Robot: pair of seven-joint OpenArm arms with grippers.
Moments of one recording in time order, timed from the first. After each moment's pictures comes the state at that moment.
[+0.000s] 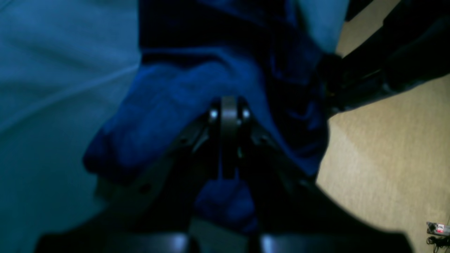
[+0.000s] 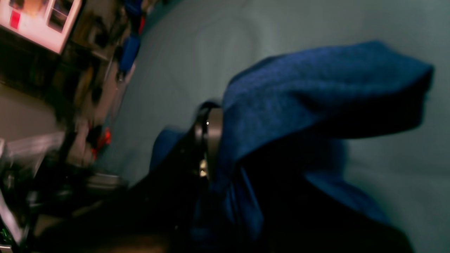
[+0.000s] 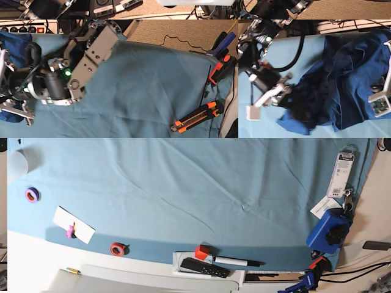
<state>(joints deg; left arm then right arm) -2.6 2.1 38.3 103.1 -19.4 -28.9 58.4 -9.4 21.4 46.8 86.0 80.8 39.6 -78.2</state>
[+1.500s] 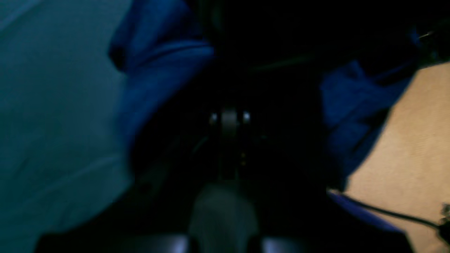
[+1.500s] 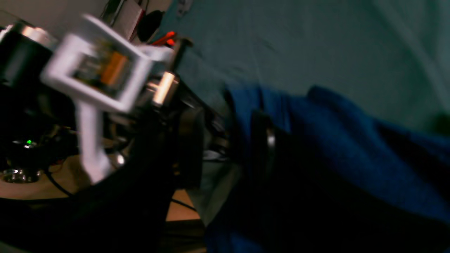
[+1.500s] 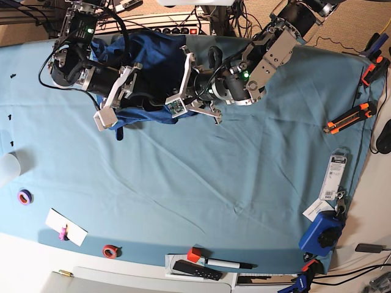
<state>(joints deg) -3.1 -8.0 38.2 103.1 -17.6 -25.6 57.9 -13.0 9.5 20.3 108.3 71.9 39.8 -78.3</state>
